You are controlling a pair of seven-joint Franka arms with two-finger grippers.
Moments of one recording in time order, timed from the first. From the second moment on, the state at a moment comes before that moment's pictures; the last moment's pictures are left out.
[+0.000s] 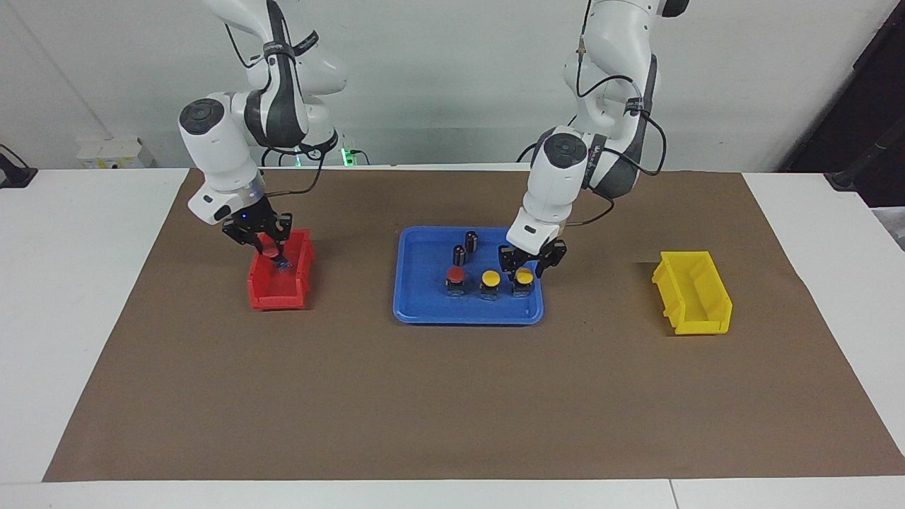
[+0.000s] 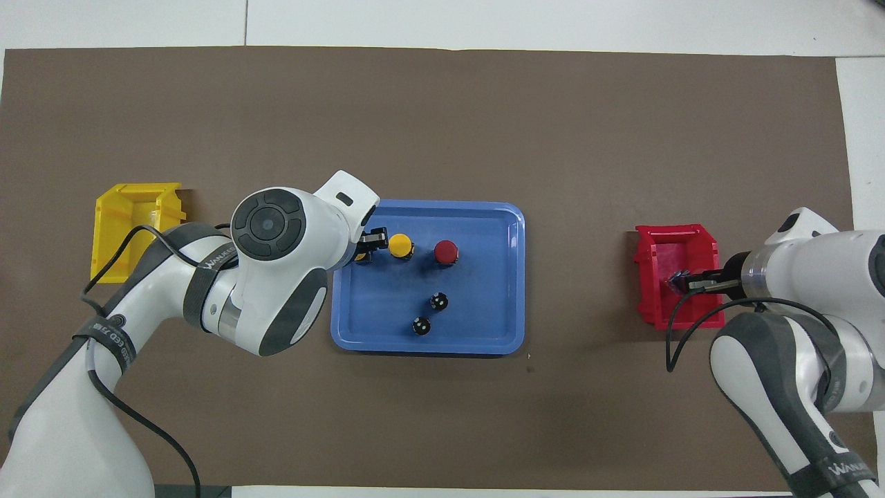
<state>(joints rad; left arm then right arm) -0.56 0.18 -0.01 -2.04 -0.02 2.31 -0.61 0.05 -0.16 -0.07 -2.44 -0.01 2.32 -0.11</state>
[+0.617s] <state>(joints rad) -0.45 0.10 0.03 -1.88 -0.02 1.97 -0.57 0.07 -0.16 -0.06 -2.35 -0.02 2.19 -0.12</state>
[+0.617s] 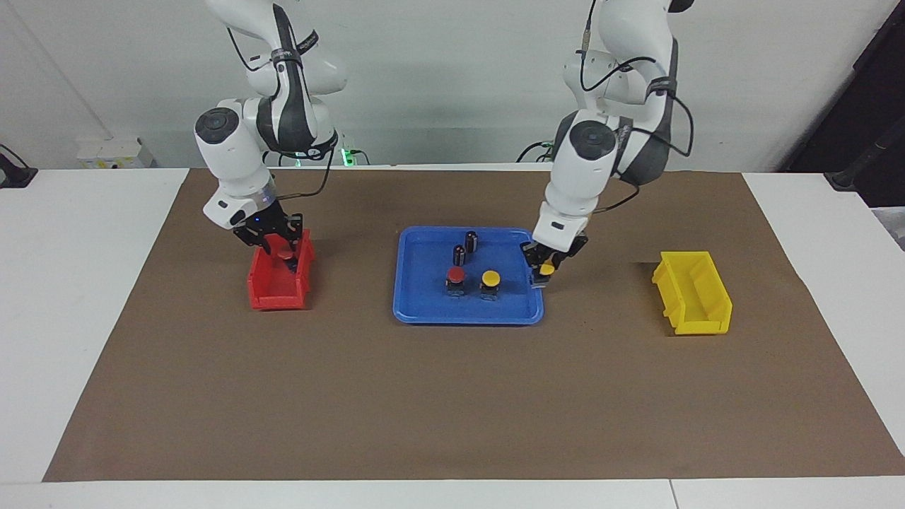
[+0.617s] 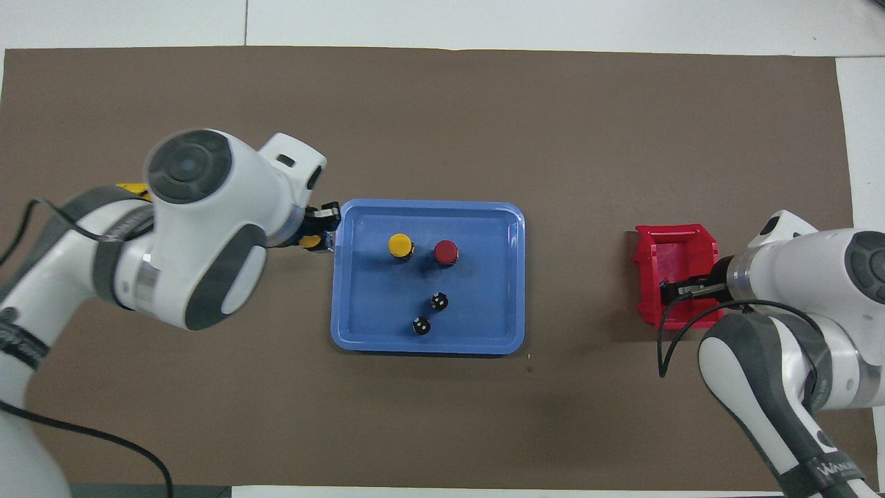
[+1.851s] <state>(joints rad) 0.06 0.02 0.05 -2.21 0.02 2.28 0.14 0.63 0.49 0.01 -1.55 -0.08 2.12 0.80</state>
